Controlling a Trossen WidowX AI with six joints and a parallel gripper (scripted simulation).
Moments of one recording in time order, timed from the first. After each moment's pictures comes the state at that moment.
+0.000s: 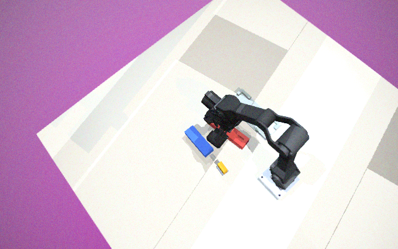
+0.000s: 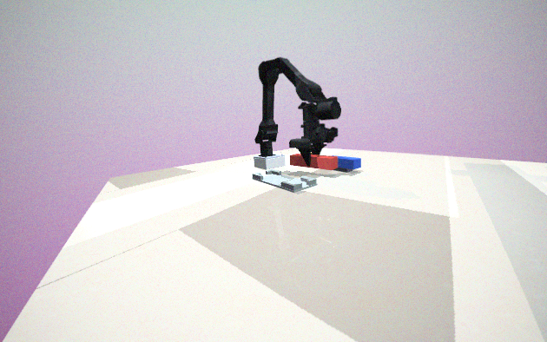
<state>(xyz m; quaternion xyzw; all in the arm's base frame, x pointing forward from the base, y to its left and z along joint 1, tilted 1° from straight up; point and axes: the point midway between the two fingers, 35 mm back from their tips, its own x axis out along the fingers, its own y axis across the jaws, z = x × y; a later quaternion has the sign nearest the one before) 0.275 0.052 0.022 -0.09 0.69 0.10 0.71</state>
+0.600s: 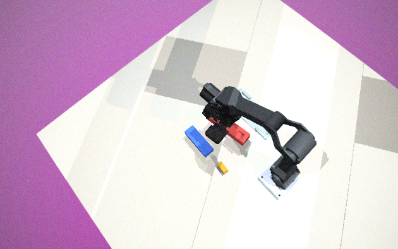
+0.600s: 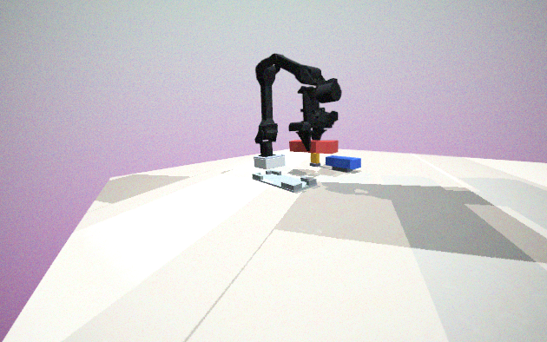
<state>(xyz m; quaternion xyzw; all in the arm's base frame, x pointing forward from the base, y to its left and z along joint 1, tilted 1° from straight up) 0.275 0.052 0.077 -0.09 0.69 0.10 0.71</state>
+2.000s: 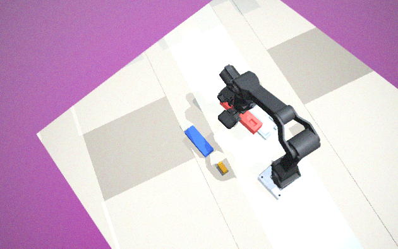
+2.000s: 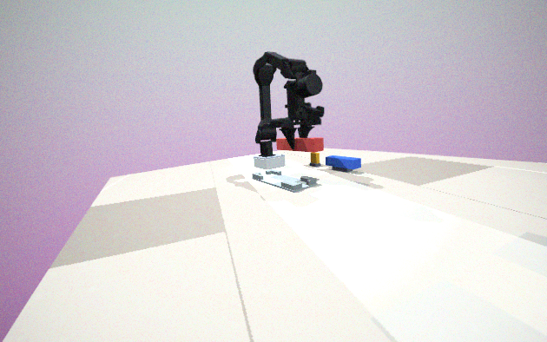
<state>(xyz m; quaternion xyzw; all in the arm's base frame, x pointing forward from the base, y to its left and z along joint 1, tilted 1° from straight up) 0.282 -0.016 0.091 -0.05 0.70 0.05 0.71</state>
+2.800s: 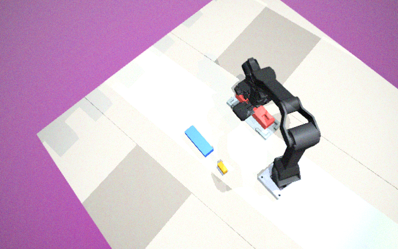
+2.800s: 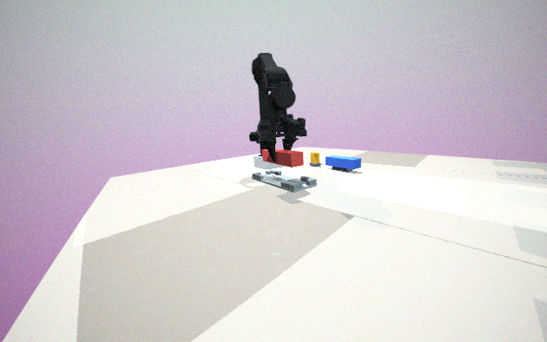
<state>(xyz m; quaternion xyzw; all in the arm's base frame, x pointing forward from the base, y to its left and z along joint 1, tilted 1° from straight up) 0.279 -0.086 0.058 -0.01 0.70 0.01 0.71</state>
